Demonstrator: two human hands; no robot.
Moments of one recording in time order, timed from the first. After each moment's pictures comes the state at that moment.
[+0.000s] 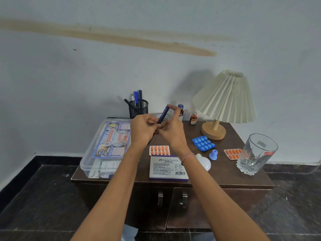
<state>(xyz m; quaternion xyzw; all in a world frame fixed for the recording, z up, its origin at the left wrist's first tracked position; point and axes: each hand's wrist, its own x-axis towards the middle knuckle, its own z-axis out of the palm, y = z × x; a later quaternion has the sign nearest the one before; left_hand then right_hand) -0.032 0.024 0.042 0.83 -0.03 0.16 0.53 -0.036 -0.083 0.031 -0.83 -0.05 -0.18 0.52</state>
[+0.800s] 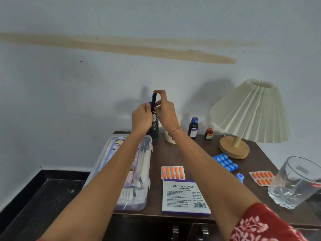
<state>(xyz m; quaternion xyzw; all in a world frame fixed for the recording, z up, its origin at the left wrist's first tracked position) 0.076 0.049 0.065 0.82 0.04 0.18 0.54 0.101 -0.036 0.068 -0.85 -0.12 -0.19 0.47</state>
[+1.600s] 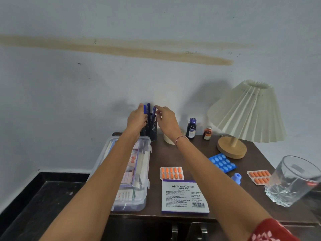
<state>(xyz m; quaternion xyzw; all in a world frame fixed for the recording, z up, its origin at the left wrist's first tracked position) 0.091 0.065 0.061 0.70 0.09 0.03 0.70 0.089 -0.046 0.049 -0.91 -0.11 -0.19 0.36</state>
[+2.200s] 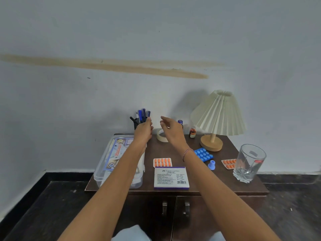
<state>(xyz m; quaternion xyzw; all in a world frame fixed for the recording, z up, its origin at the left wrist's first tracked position) -0.014 0.031 0.076 0.69 0.08 0.01 0.72 -0.040 -0.080 0.080 -0.85 -0.06 -0.17 0.49</state>
